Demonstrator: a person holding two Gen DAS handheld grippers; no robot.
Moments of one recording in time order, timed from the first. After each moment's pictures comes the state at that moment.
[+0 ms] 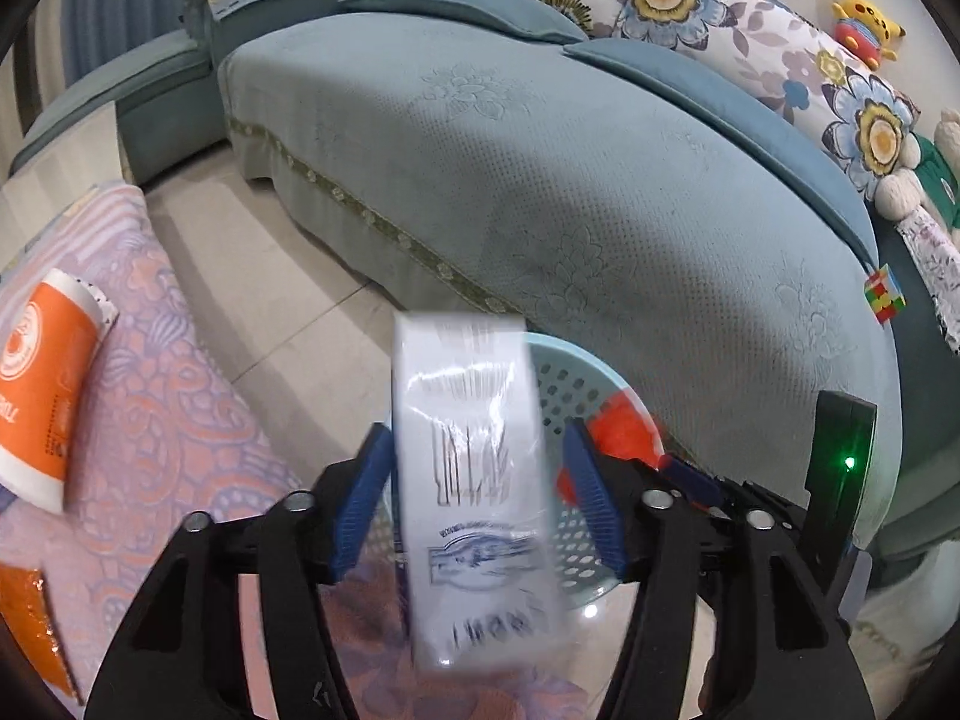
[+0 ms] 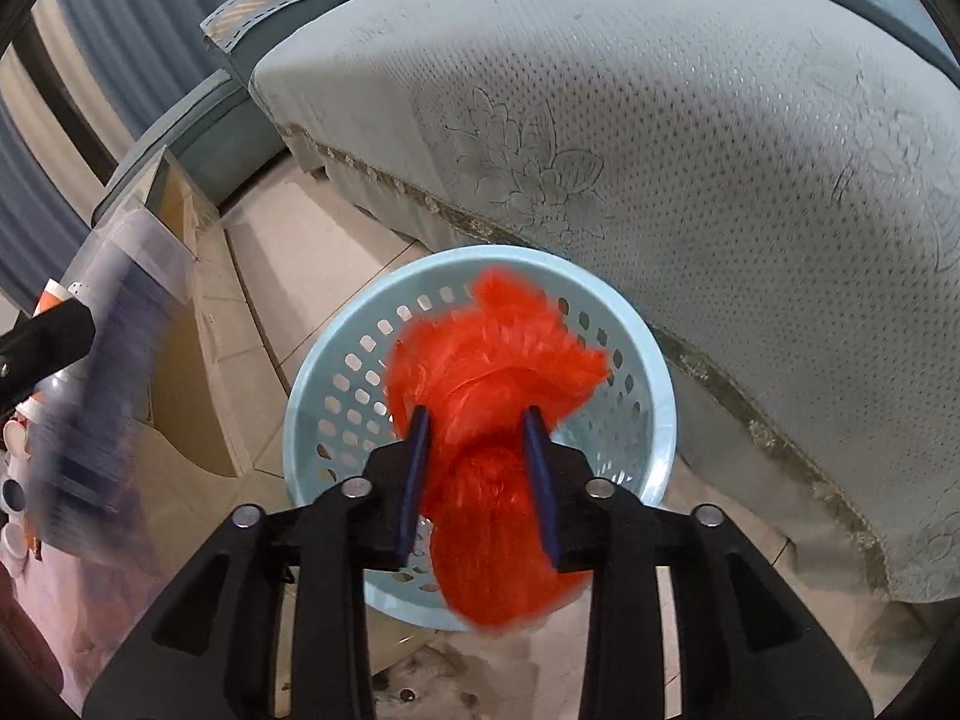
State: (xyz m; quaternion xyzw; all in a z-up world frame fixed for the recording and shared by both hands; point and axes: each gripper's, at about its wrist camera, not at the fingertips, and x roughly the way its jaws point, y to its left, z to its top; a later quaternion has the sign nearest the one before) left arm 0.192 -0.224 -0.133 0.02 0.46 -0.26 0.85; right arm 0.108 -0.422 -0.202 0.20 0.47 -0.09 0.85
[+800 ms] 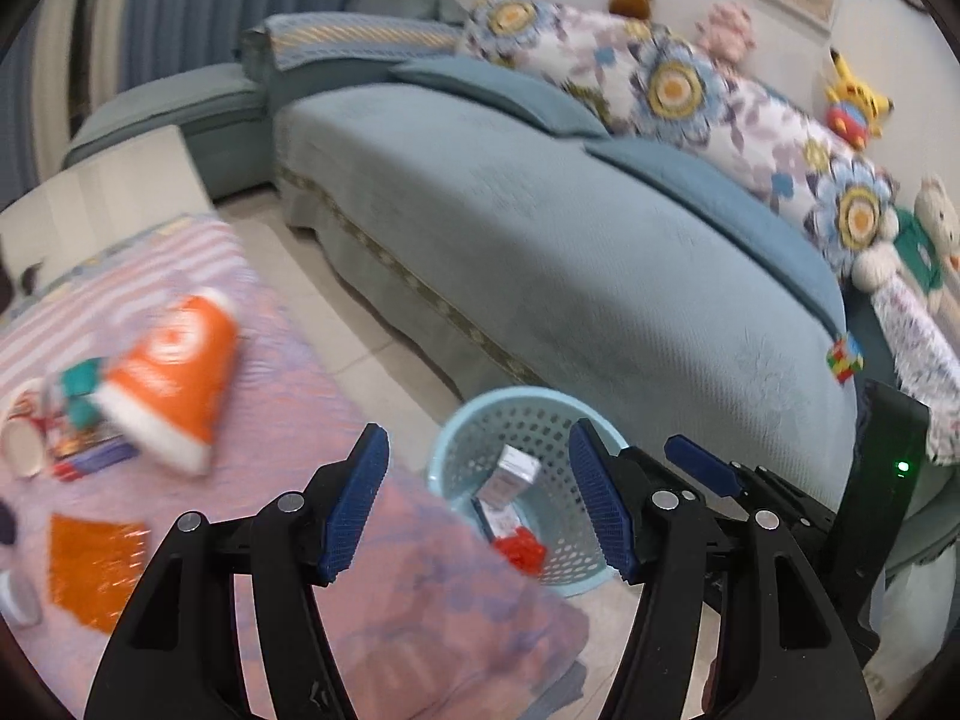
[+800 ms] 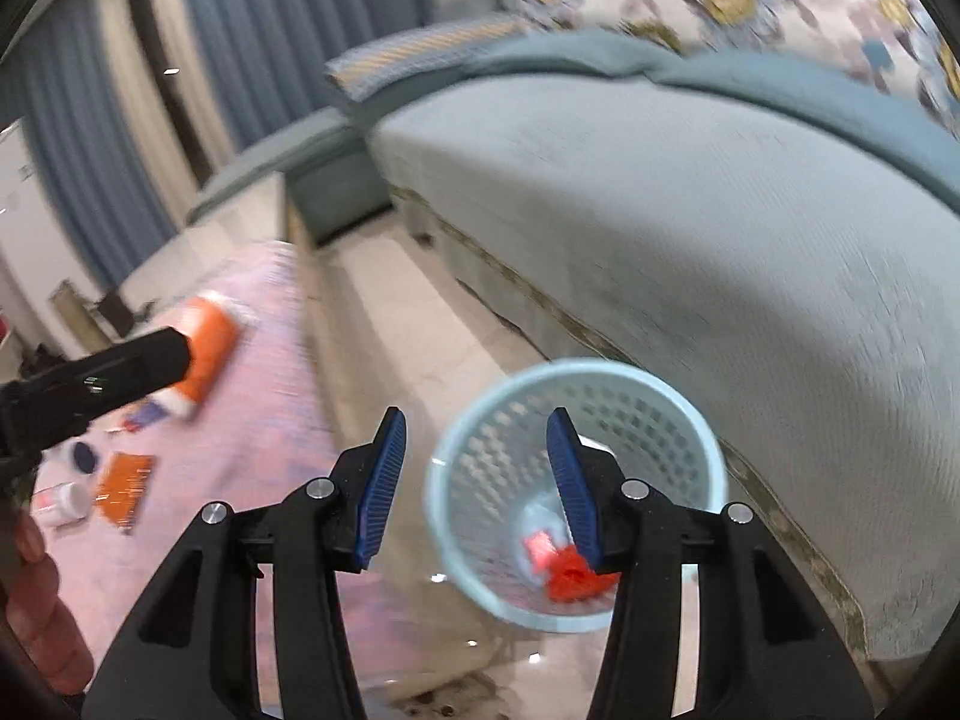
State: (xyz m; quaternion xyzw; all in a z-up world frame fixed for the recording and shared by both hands) left arm 0.143 -0.138 -0.050 -0.04 0.39 -0.23 0.89; right arm 0.085 -0.320 -0.071 0.13 0.36 0.02 0.92
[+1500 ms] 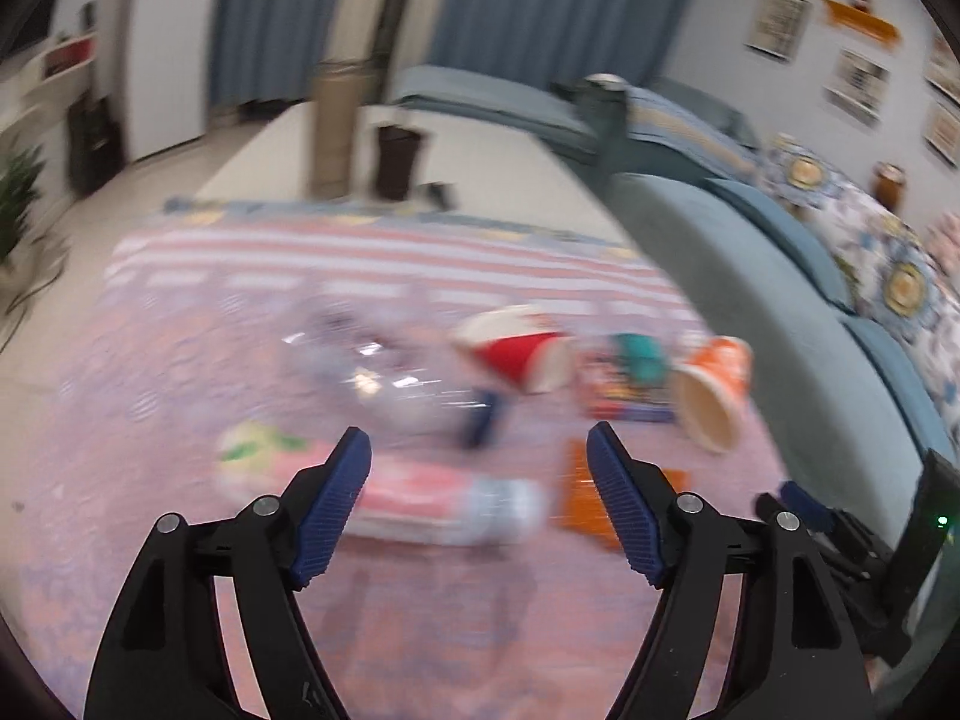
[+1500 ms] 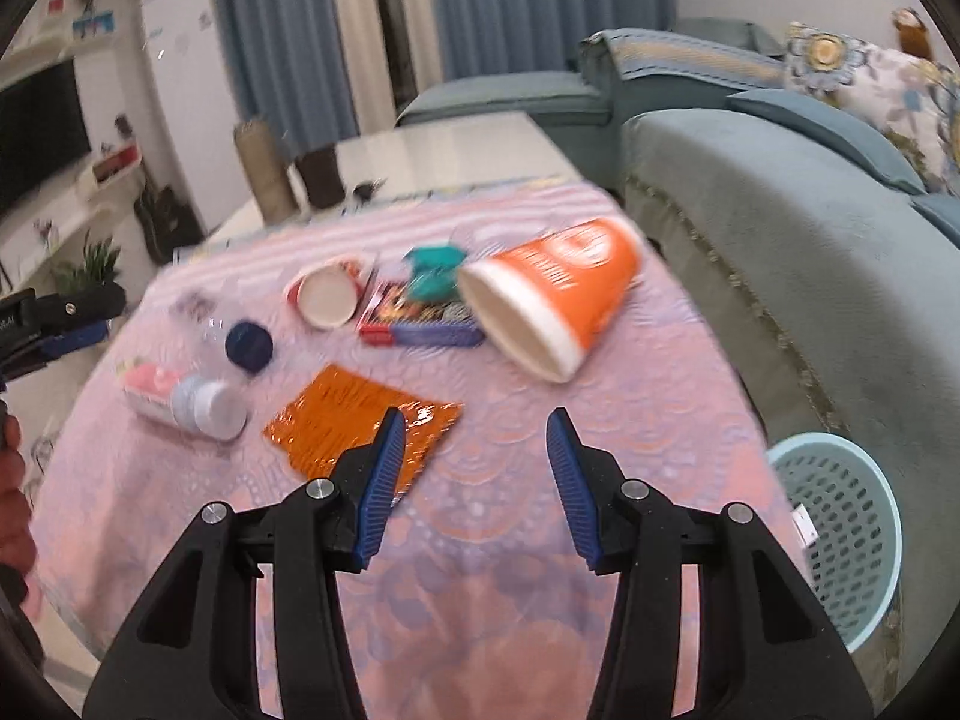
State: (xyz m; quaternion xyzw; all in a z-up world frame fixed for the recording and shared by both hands) left arm 0.076 0.213 -0.061 -0.16 0.37 0.06 0.91; right arm 0.109 -0.067 -0.089 0.00 0.38 0.20 0.90
